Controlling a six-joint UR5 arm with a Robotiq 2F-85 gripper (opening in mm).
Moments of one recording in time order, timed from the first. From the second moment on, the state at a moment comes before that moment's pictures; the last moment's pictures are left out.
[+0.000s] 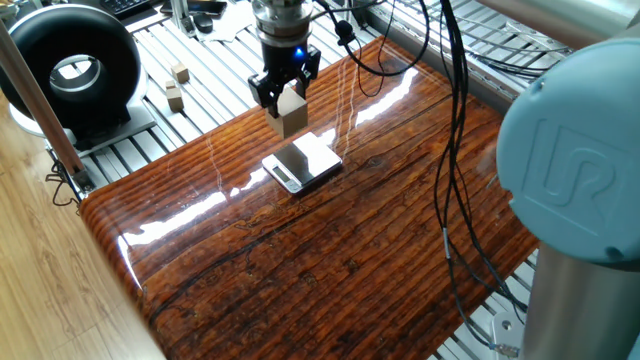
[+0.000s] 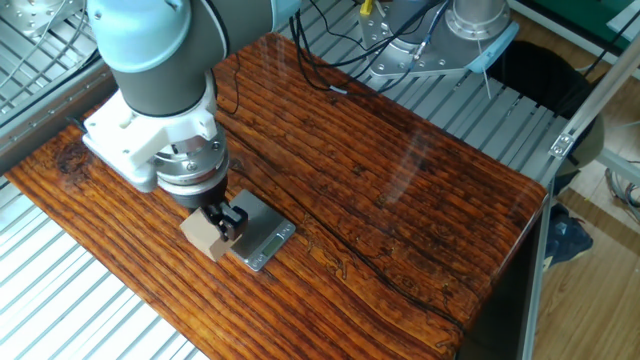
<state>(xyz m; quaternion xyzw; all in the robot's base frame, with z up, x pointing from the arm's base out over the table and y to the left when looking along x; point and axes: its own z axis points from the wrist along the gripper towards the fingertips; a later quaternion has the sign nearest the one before) 0.640 0.031 0.106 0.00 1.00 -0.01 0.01</state>
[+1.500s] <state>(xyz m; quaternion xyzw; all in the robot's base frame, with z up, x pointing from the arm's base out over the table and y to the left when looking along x) 0.685 0.030 0.077 -0.02 1.00 -0.01 0.03</state>
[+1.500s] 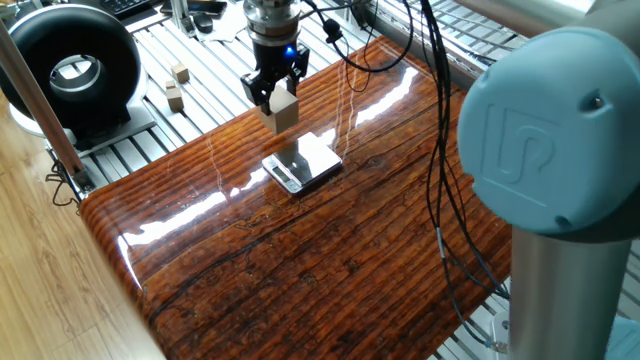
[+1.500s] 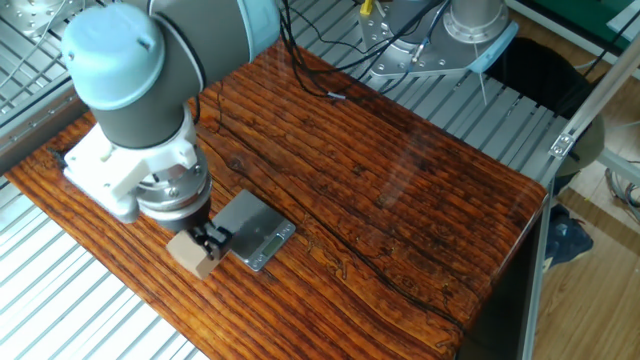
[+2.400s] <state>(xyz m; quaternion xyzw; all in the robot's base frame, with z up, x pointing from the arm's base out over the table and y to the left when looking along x) 0.691 0.035 0.054 -0.02 1.00 0.00 0.01</state>
